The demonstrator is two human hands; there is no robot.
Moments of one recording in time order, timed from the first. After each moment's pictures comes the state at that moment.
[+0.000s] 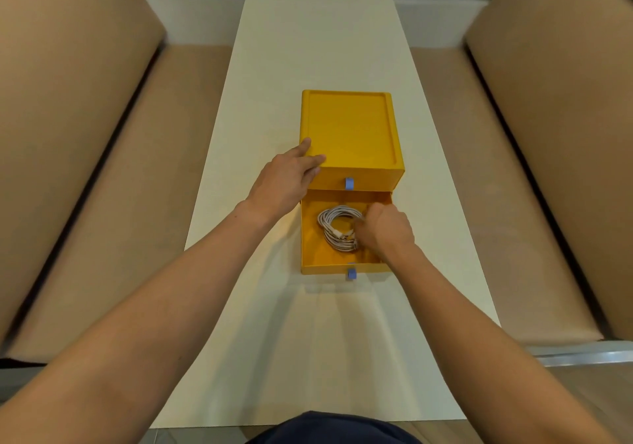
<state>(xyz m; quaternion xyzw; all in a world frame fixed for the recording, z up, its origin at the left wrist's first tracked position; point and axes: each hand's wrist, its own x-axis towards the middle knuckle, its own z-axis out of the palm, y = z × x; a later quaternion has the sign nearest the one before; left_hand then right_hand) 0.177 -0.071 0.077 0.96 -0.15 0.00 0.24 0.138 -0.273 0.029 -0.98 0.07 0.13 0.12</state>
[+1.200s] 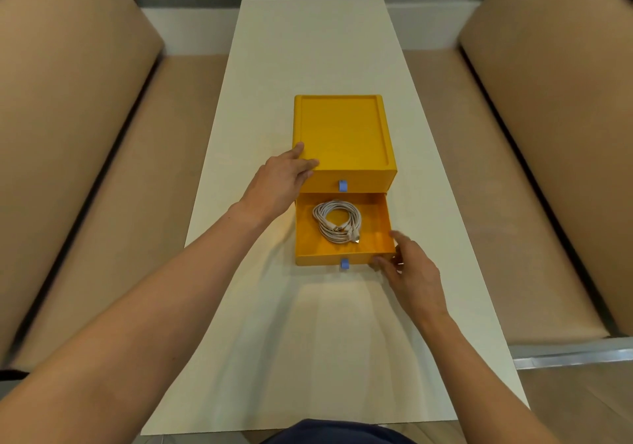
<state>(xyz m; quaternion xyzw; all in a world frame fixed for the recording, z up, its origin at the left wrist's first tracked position) 0.177 -0.072 0.084 0.96 -0.16 -0.01 0.23 0.047 -0.340 -0.023 -0.94 0.05 -0.01 0.34</state>
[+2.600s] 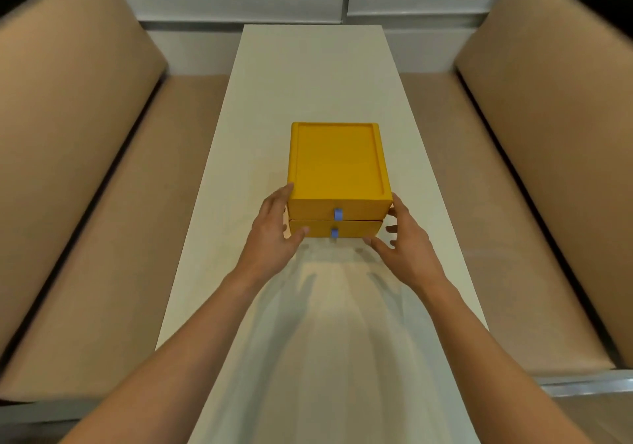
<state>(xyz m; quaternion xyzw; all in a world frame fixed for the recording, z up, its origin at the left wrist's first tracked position) 0.144 -0.074 0.041 0.89 -0.04 0.00 0.44 0.138 -0.341 0.035 -0.92 0.02 0.04 0.39</state>
